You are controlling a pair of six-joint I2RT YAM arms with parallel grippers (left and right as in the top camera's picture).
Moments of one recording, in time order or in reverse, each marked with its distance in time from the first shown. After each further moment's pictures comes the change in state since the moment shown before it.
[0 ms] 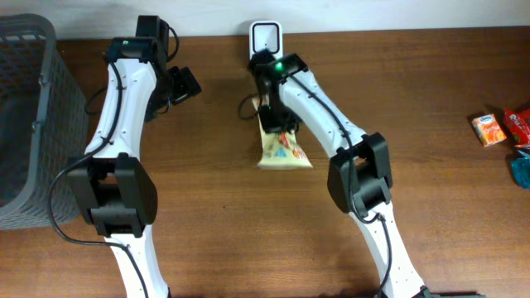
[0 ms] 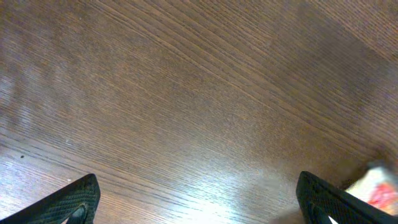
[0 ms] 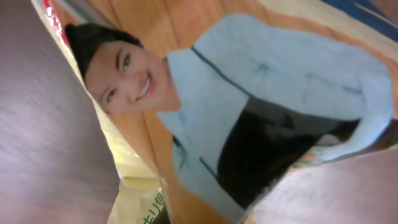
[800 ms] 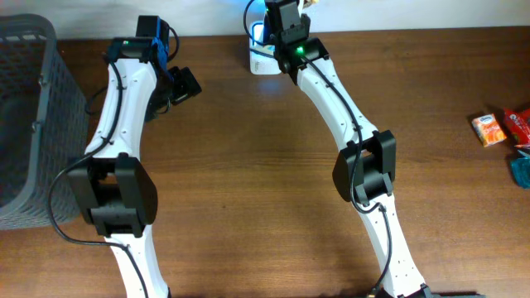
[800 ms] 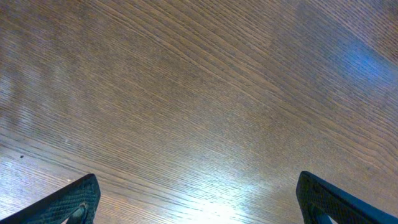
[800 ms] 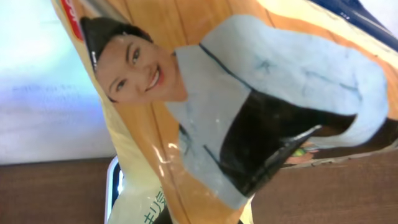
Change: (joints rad) left arm 0.000 0.000 0.000 0.000 0.000 0.000; right arm -0.088 0.101 0.197 0.911 0.368 -0.002
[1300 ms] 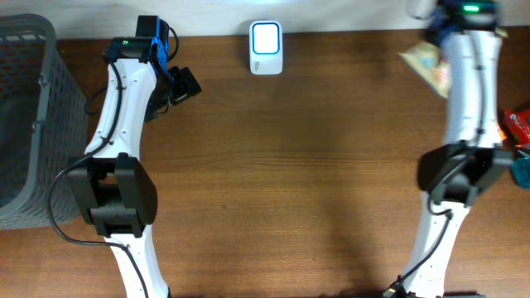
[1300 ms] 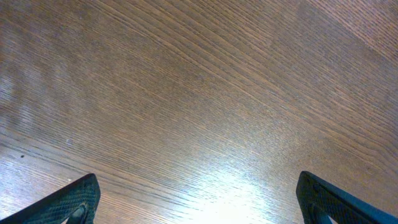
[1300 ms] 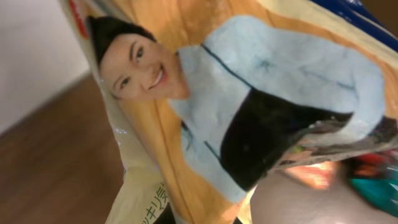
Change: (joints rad) left arm 0.000 0.000 0.000 -0.001 0.000 0.000; right arm -0.521 -0.242 0.043 -0.733 0.091 0.164
